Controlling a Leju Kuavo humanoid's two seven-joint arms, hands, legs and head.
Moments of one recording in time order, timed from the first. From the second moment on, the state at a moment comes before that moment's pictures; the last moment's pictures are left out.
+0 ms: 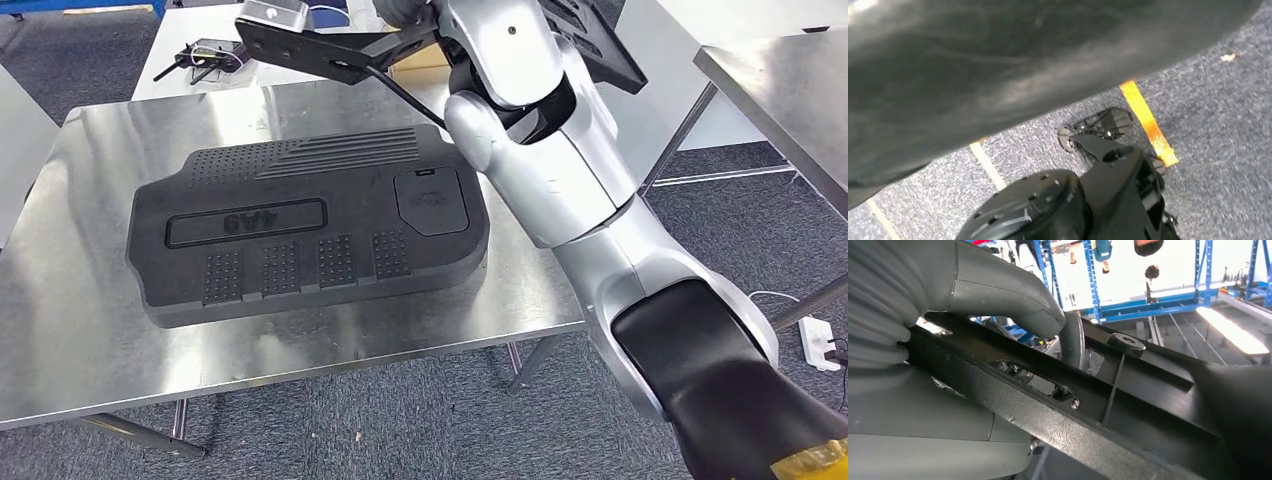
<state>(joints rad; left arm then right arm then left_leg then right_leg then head) -0.08 0.04 -0.91 0.00 0.63 -0.05 -0.49 -1.22 0.14 0.64 -1.21 1.18 -0.01 0.20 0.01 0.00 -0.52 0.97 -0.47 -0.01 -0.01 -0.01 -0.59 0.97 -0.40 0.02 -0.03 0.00</state>
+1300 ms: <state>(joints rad) -0.11 0.03 -0.95 0.00 0.63 -0.09 -0.45 -1.10 0.35 0.85 -0.82 1.30 -0.09 0.18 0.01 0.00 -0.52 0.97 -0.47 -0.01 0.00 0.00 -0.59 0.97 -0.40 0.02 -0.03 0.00</state>
